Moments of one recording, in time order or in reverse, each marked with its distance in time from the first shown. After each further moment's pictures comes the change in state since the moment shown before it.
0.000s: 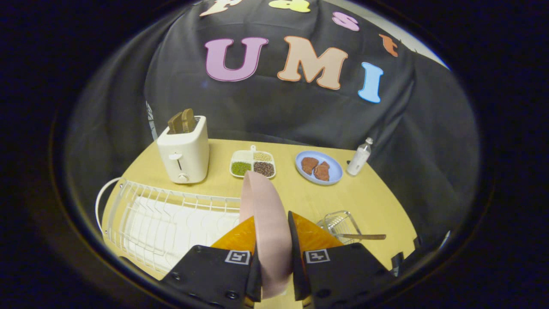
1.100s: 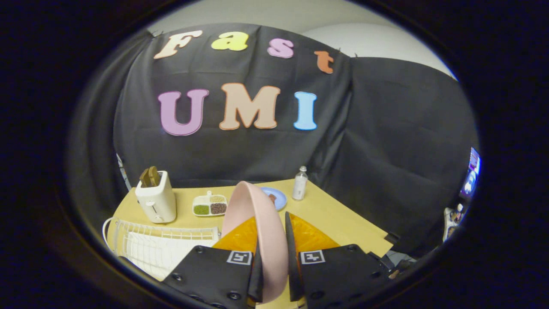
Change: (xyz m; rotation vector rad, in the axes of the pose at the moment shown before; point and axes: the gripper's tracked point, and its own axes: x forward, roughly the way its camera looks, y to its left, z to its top) arm -0.124 -0.159 0.008 0.314 -0.247 -0.245
